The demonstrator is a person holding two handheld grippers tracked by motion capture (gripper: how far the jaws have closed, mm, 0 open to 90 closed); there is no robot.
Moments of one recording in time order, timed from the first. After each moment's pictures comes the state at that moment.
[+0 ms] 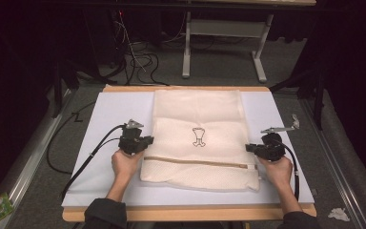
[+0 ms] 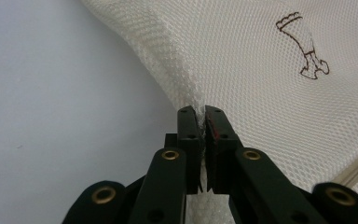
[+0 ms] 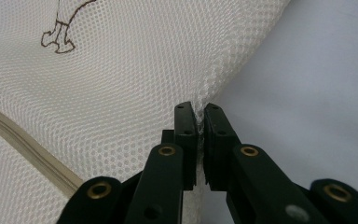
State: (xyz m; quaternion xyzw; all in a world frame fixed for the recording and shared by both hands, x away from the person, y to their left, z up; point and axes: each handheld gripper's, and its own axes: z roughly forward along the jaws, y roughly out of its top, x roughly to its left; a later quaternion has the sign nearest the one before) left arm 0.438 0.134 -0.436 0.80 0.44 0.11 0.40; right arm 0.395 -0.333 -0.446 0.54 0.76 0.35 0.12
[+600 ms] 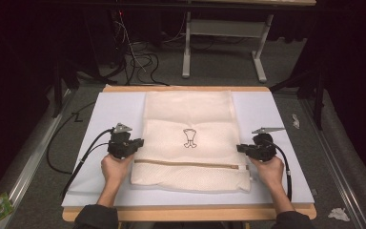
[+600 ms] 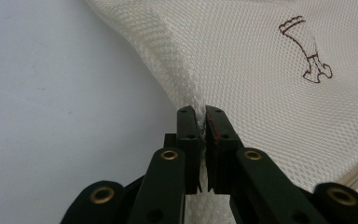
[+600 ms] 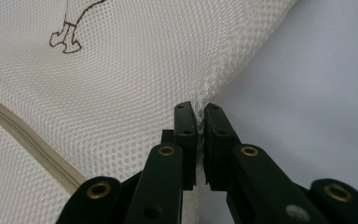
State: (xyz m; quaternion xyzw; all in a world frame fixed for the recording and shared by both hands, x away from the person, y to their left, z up) left arm 0.425 0.164 -0.439 0.79 0.46 0.12 0.40; right arm 0.396 -0.307 -0.446 0.52 0.77 0.36 0.10
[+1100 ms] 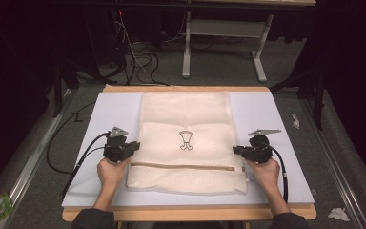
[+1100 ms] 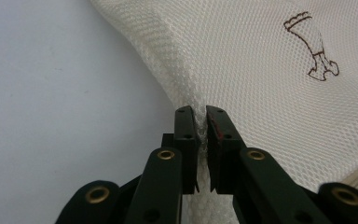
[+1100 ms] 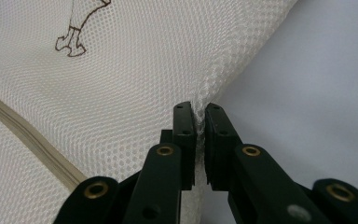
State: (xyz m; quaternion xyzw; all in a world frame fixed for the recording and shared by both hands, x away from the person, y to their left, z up) left arm 0.418 0.174 -0.446 0.79 0.46 0.13 0.39; right arm 0.393 -0.297 -0.452 0.51 0.77 0.37 0.10
